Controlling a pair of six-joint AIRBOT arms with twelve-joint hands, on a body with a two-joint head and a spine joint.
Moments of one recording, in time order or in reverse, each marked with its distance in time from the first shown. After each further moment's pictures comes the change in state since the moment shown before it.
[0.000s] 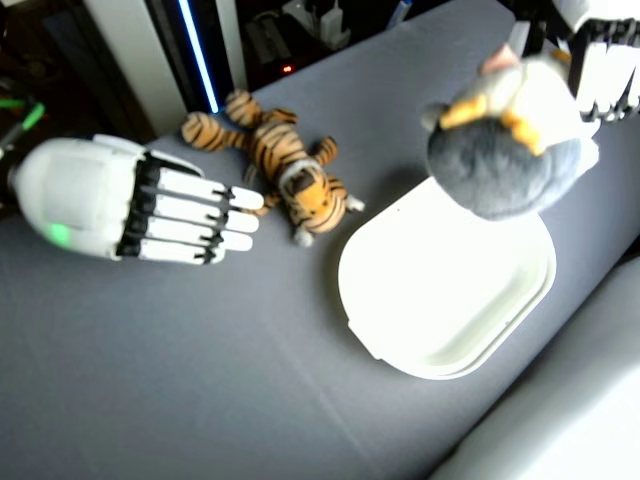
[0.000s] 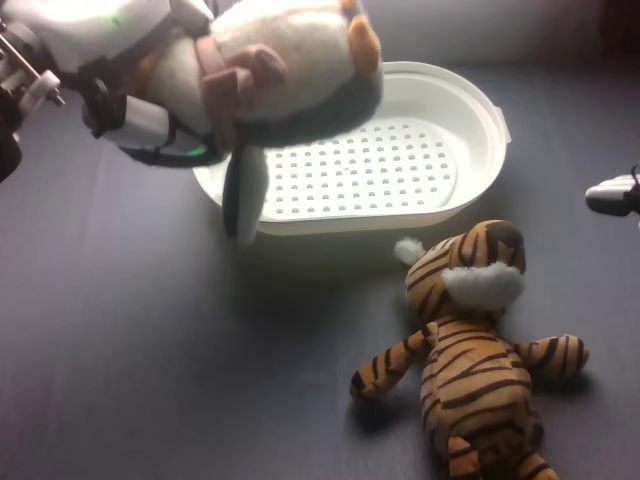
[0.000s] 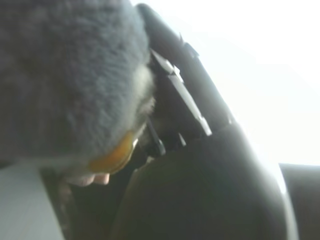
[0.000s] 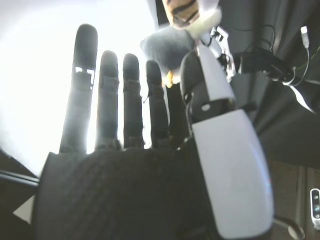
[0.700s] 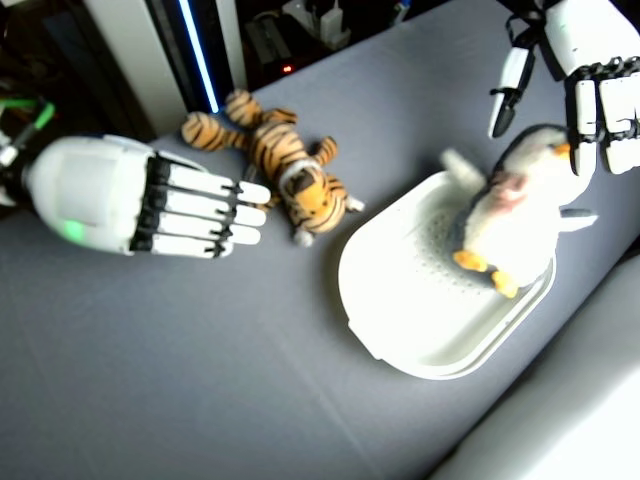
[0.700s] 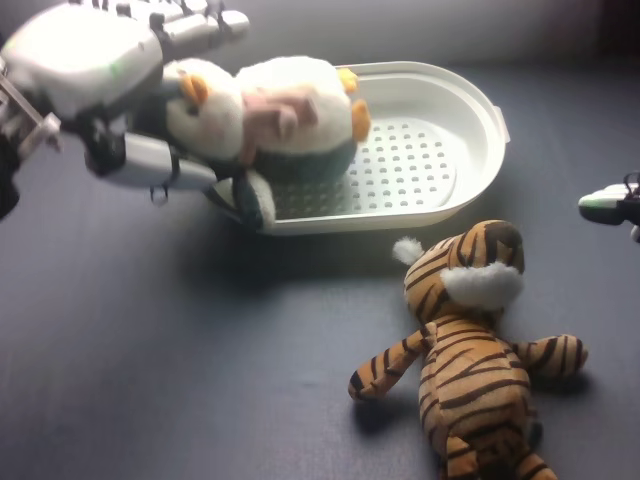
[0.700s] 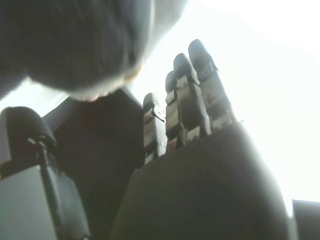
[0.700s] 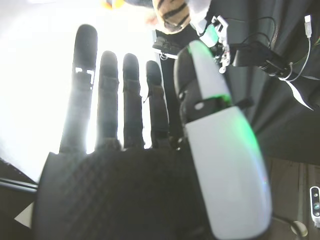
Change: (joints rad) left arm 0.113 0.043 -0.083 -0.082 -0.069 0.056; right arm 0.009 -0.006 0.000 -0.030 -0.003 0.020
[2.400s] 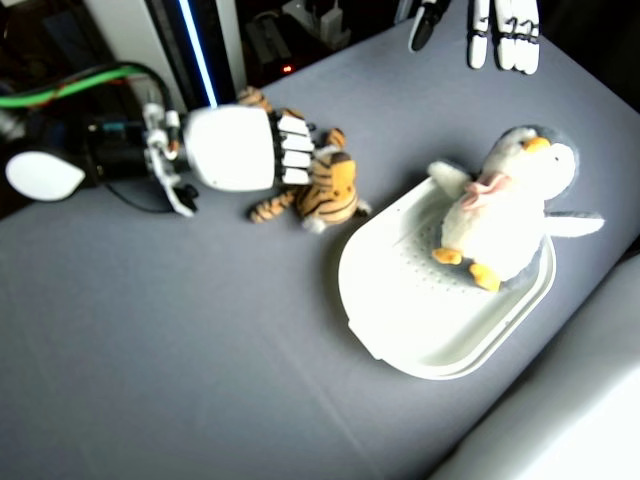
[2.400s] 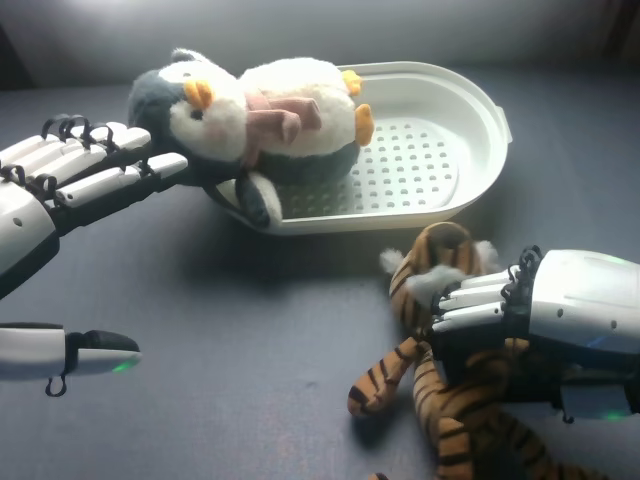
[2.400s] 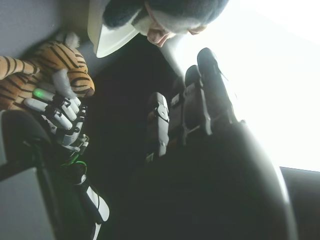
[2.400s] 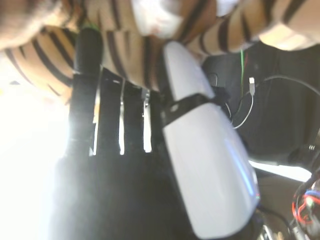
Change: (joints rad) left arm 0.541 0.272 -0.336 0.033 -0.518 -0.232; right arm 0.337 -0.190 0.061 -0.552 -0.467 0.005
